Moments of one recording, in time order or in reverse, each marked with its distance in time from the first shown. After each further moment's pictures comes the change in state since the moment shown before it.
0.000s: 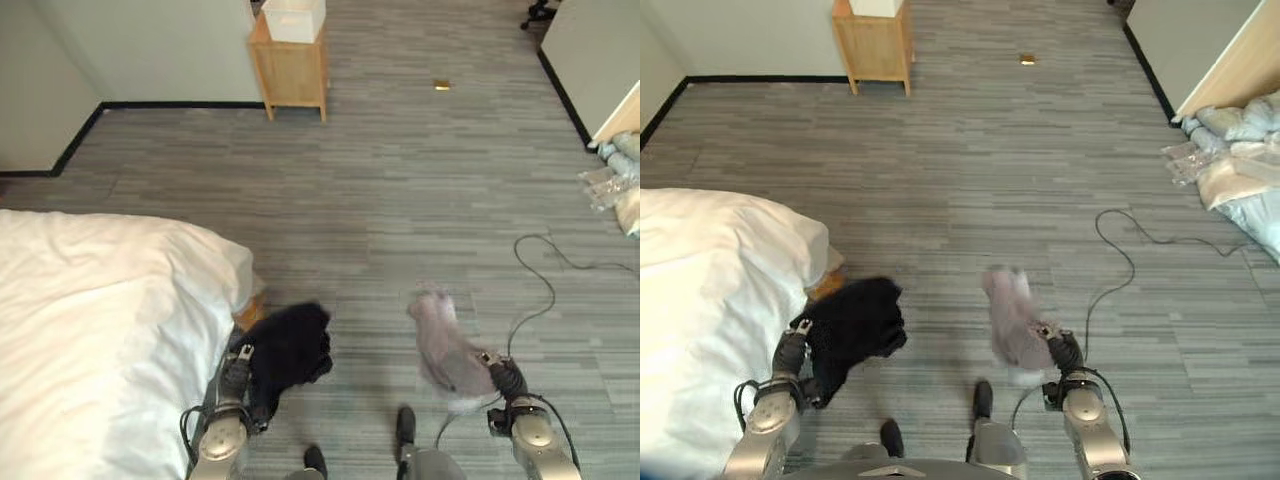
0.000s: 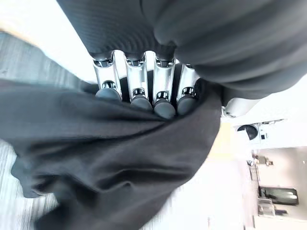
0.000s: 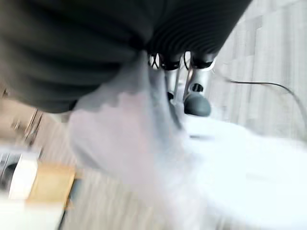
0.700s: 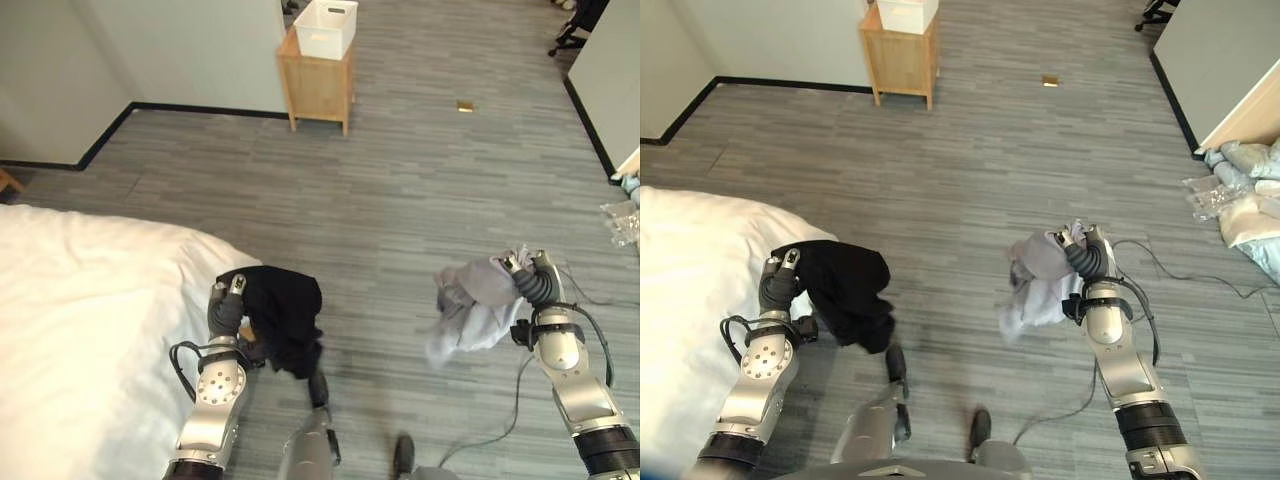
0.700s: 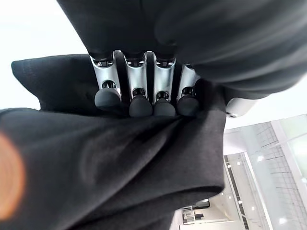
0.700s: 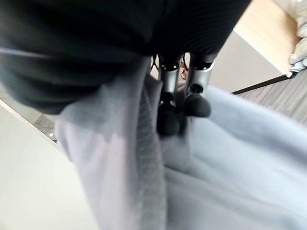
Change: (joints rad) left arm -0.161 0.023 0.024 -0.146 0.065 -0.068 0.144; right arm -0.199 -0.114 -0.098 -0.232 -0.132 -0.046 -0.116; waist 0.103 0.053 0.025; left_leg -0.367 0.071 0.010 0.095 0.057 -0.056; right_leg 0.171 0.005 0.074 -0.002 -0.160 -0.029
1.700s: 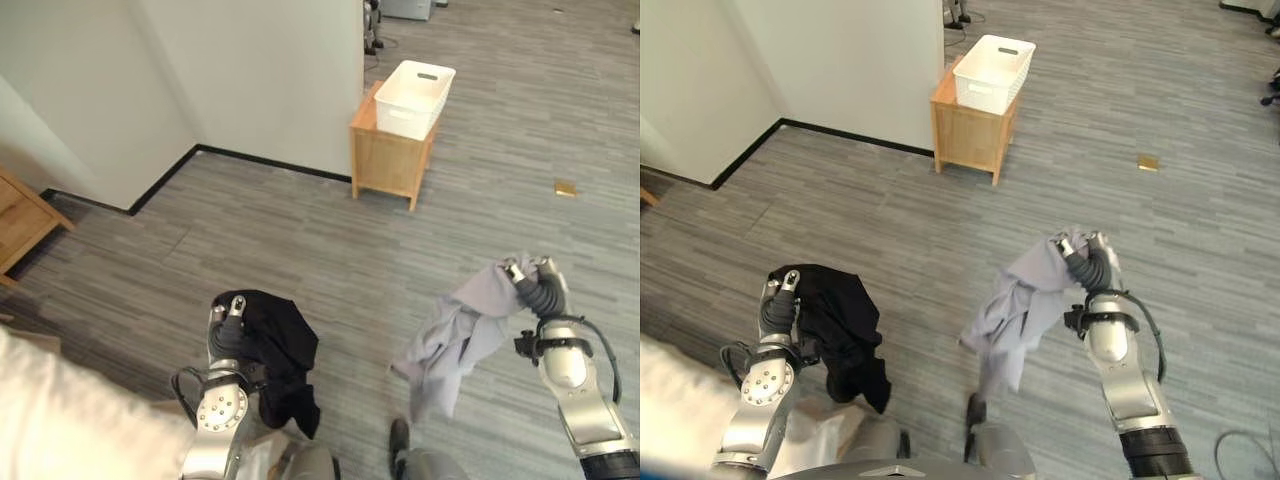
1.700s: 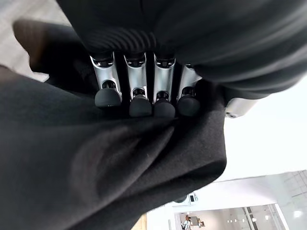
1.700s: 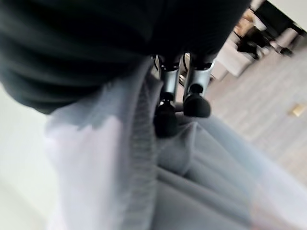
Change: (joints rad) left arm 0.137 -0.024 0.012 -0.060 0.007 -0.003 -0.036; right arm 0.084 0.044 -0.057 -0.128 -0.079 -0.006 0.011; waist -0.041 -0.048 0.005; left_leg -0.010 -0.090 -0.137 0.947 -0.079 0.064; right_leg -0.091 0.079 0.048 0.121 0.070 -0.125
